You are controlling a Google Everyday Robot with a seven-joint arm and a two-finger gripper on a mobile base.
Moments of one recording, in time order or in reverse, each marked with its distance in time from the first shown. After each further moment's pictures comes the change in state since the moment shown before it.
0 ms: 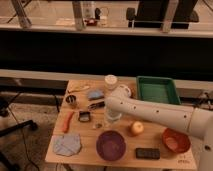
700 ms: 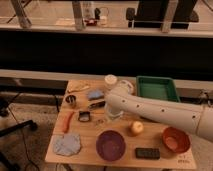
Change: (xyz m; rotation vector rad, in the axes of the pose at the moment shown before) arm 0.002 -0.008 -0.044 0.052 0.052 -0.001
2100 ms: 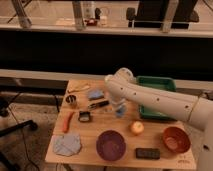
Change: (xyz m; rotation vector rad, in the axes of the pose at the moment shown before) arm 0.049 -0.053 -0.007 0.004 0.103 -0.058
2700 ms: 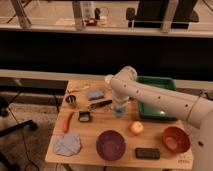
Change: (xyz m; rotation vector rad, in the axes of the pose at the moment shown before) arm 0.031 -0.002 0.011 -0.020 0.026 0.044
